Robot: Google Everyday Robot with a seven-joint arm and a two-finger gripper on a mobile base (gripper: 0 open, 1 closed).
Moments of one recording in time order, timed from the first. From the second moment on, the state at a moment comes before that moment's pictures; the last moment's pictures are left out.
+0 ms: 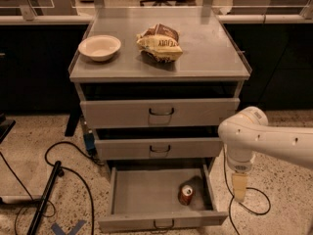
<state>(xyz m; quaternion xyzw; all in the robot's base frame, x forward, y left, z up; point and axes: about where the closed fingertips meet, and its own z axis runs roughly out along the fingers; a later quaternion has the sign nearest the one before) 0.494 -0.298 0.537 0.61 -0.78 0.08 0.07</state>
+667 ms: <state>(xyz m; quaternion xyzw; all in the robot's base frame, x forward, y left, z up) 0.478 -0.308 0.531 0.62 -0.77 0.08 0.08</state>
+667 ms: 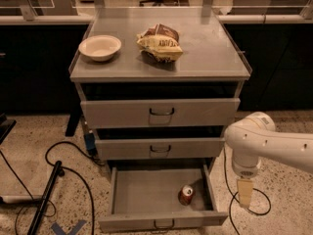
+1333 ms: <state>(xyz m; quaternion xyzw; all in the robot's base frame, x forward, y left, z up) 0.466 -0.328 0.510 0.65 -0.74 0.09 0.15</state>
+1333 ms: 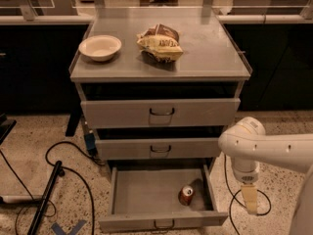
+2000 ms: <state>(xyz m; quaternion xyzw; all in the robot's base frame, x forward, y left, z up) 0.483 -0.326 0.518 0.69 -0.71 0.14 0.07</state>
